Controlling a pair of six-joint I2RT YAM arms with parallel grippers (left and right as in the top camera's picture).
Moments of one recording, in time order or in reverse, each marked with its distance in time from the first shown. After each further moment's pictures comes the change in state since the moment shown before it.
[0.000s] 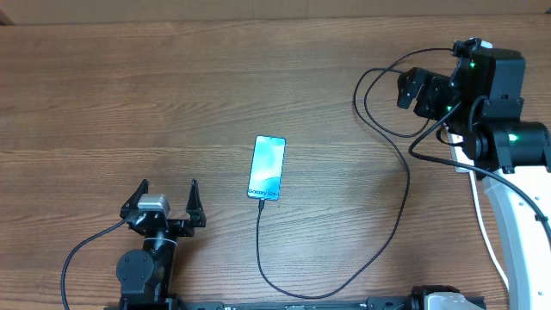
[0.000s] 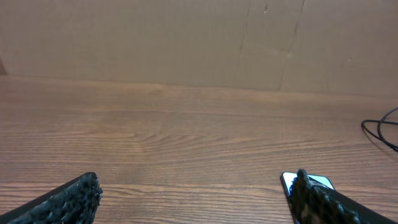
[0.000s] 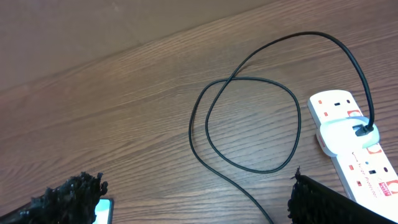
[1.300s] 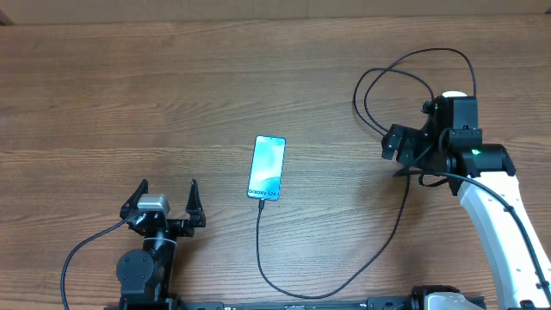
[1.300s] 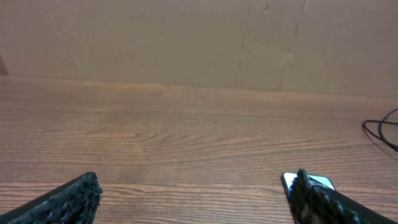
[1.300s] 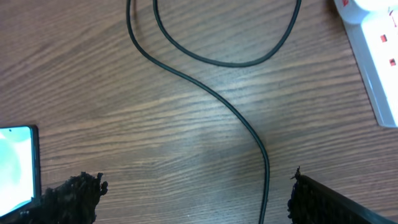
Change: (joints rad) left arm 0.000 0.000 0.000 0.000 -0.003 0.000; right arm 0.000 0.002 -0.344 -0.001 0.000 0.000
